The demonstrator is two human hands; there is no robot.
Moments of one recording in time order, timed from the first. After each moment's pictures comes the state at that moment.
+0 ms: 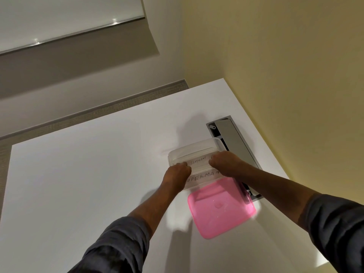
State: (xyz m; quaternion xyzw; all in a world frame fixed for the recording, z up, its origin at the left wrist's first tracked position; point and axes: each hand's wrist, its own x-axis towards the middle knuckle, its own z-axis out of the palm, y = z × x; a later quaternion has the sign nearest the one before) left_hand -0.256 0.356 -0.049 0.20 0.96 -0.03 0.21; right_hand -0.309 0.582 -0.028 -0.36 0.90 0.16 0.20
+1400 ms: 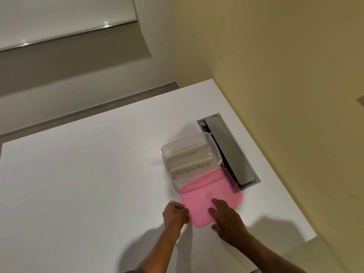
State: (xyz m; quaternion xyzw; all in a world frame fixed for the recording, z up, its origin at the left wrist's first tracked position) left_hand -0.091 0.393 -0.059 -0.43 0.69 0.52 0.27; right_hand -0.055 0.609 -0.092 -0.15 0.96 -0.07 0.23
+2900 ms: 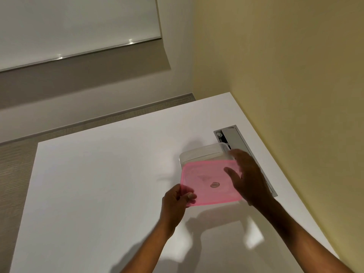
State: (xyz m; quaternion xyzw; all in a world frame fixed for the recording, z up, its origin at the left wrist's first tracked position) left_hand -0.114 0.331 0.025 -0.21 0.72 0.64 0.15; right_hand -0.191 0.583 0.062 -0.11 0.93 -0.33 -0.10
